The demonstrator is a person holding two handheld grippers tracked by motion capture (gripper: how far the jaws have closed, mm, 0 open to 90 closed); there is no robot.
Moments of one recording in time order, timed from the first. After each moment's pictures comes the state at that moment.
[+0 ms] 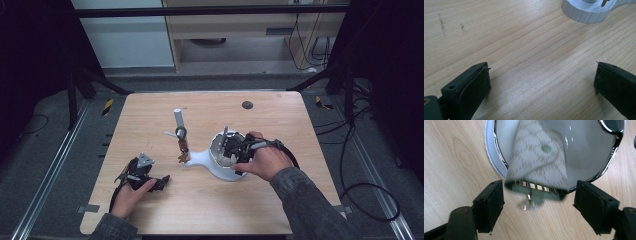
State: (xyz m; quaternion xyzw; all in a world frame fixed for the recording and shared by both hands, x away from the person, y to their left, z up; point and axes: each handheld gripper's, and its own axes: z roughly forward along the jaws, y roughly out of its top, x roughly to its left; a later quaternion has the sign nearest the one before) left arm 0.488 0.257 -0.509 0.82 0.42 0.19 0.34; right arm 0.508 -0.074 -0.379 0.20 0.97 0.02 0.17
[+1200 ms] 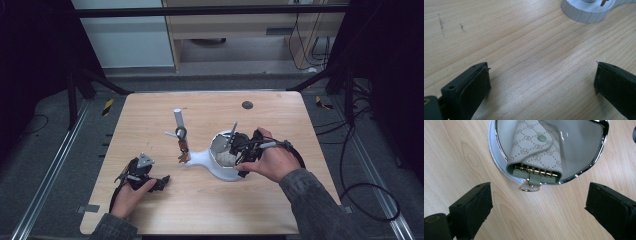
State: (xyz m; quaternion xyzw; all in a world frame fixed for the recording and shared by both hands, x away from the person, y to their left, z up) left arm 0.488 0.257 -0.509 0.82 0.42 0.19 0.34; right arm 0.503 -0.092 -0.367 0.23 0.96 0.06 0.16
